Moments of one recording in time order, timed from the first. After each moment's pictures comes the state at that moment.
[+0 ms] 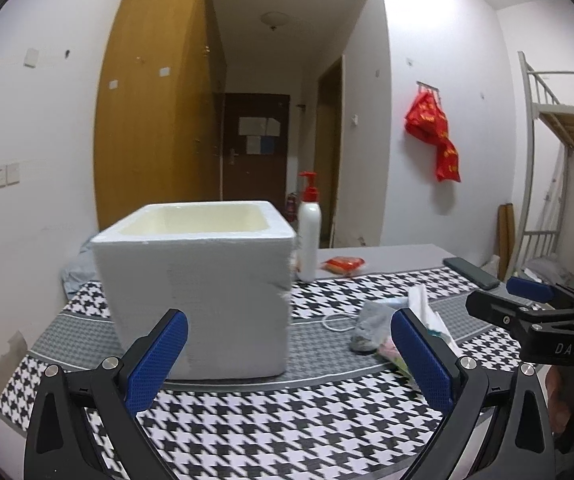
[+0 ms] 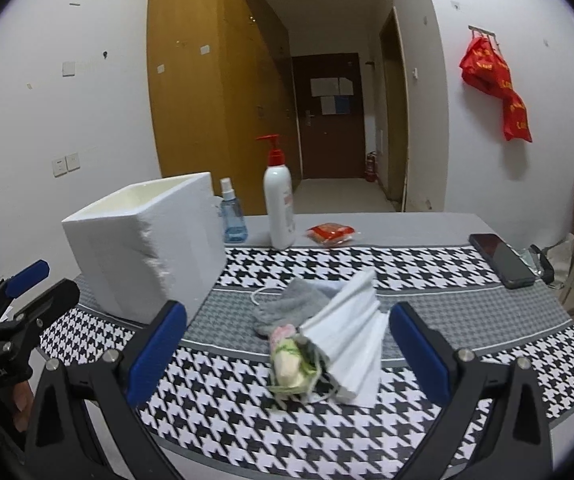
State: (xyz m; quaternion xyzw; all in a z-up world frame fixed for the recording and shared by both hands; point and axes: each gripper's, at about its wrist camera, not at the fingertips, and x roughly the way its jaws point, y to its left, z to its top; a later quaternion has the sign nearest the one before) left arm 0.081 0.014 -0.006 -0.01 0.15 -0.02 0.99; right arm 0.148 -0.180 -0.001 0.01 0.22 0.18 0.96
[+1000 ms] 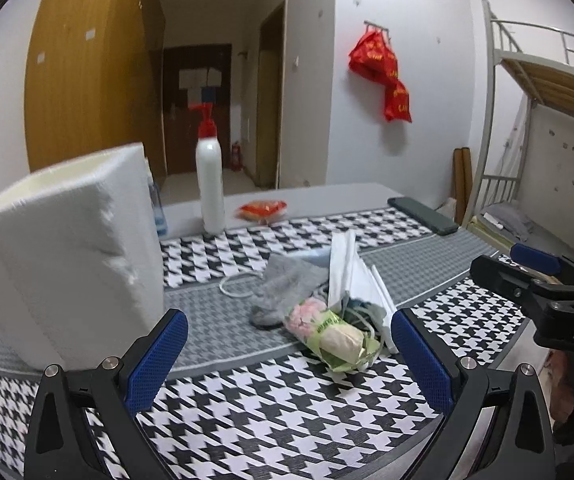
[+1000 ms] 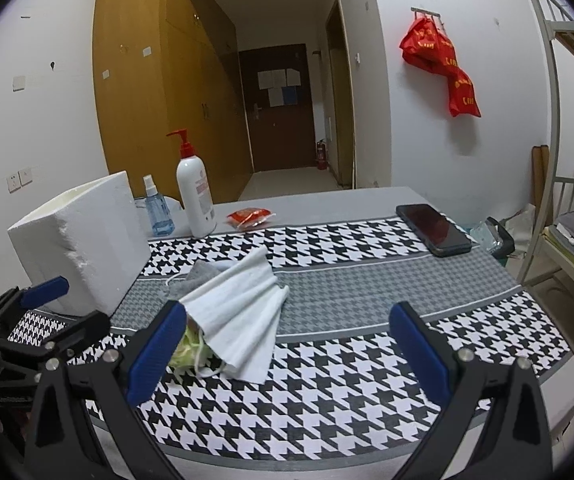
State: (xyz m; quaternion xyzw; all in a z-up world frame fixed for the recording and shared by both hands) left arm 0.142 -0.068 -0.039 0.01 0.26 -0.11 0.96; right arm 0.158 -0.254 -0.022 0.03 0.24 0.10 0.96
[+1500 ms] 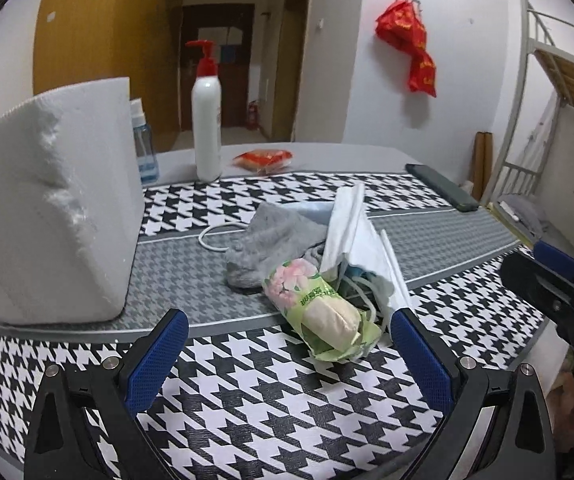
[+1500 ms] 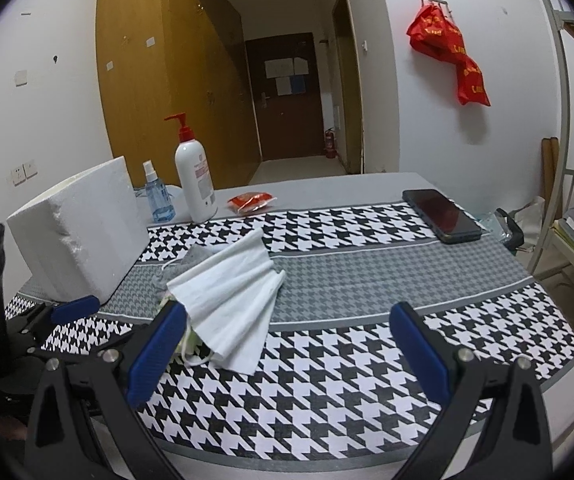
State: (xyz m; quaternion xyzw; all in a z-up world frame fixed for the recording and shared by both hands) left arm 0.168 -0.092 -0.068 -0.02 0.33 -0.07 0.94; right arm 0.167 -0.263 -0.036 0.03 0.26 0.12 0.96
